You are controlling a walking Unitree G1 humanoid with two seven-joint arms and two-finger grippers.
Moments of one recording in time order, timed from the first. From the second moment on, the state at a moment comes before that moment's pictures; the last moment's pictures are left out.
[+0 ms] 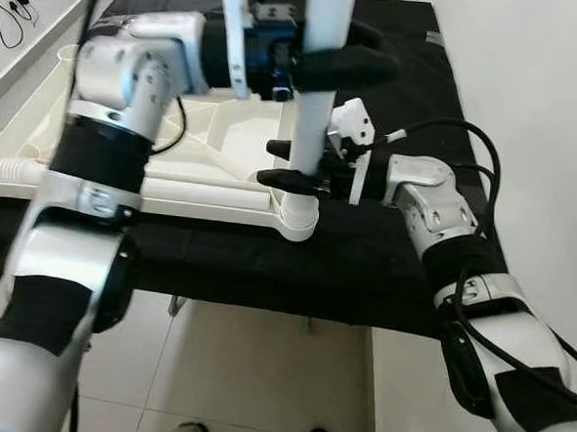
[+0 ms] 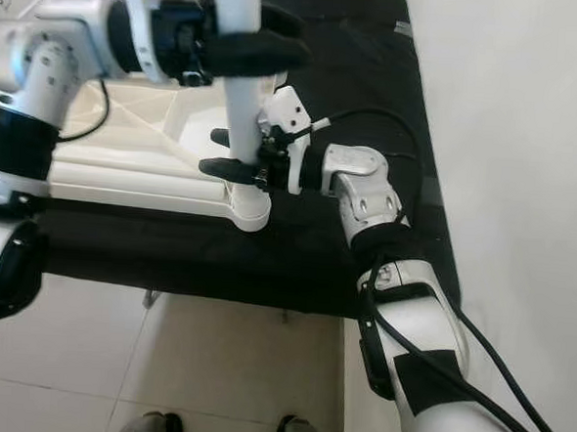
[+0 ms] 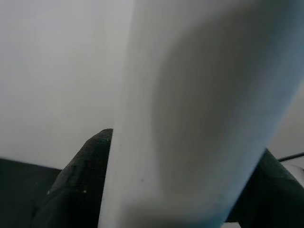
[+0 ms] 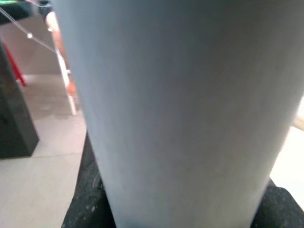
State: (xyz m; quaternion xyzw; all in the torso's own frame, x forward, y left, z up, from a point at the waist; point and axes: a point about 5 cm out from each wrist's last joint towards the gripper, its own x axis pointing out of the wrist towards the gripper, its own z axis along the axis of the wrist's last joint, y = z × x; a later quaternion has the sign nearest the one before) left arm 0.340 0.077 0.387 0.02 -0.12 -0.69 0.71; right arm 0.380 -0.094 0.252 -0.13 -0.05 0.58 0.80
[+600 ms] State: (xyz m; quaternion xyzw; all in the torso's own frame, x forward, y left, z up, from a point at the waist) left arm 0.346 0.092 0.390 0.00 -0.14 -0.64 0.76; right arm 0.339 -0.076 0.213 -0.01 -0.06 0.29 0.96
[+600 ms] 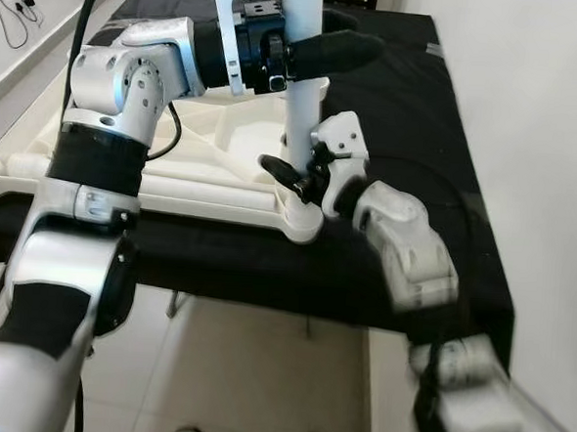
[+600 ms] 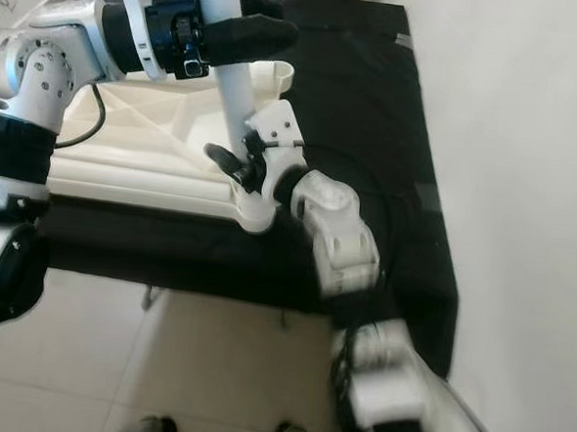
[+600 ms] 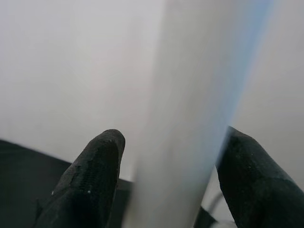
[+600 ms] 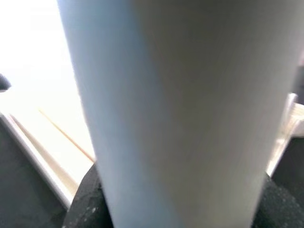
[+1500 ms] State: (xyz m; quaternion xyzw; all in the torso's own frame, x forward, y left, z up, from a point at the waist) left arm 0.343 0.084 0.390 0.02 -0.14 -0.65 0.75; right arm 0.316 -0.058 0.215 0.00 -0.07 0.20 0.98
